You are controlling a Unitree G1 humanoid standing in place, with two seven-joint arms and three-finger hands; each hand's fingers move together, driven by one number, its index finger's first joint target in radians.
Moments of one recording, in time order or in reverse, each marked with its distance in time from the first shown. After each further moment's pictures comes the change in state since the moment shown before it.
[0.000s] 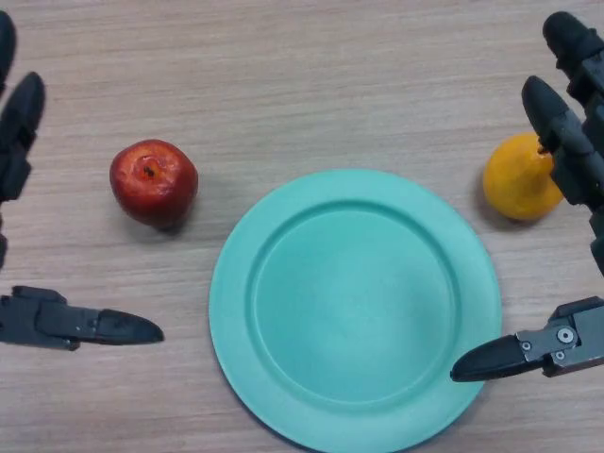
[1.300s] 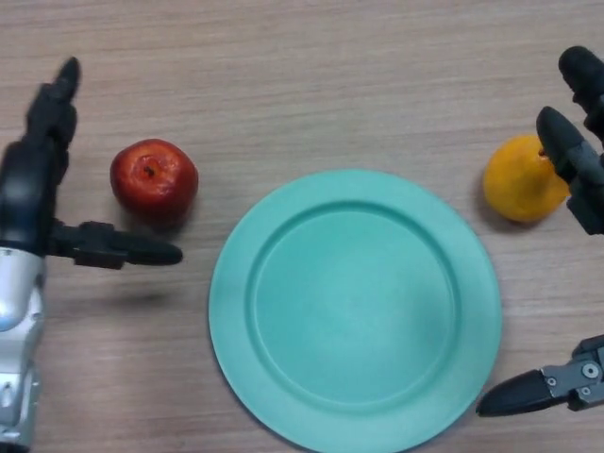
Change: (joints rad) left arm -0.376 0.092 -0.251 0.922 0.332 -0.328 0.197; right arm 0.127 0.011 -0.084 0.000 0.002 -0.090 0.093
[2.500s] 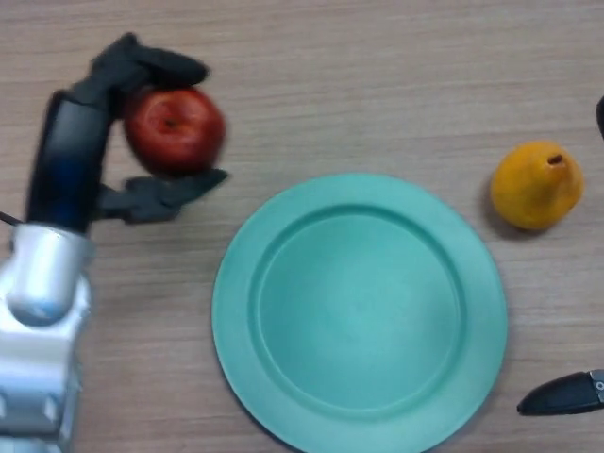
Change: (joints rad) left arm 0.044 -0.092 -0.097 -0.384 0.116 0.050 0.023; right arm 0.073 -0.063 -0.085 0.000 0.092 -0.116 -0.055
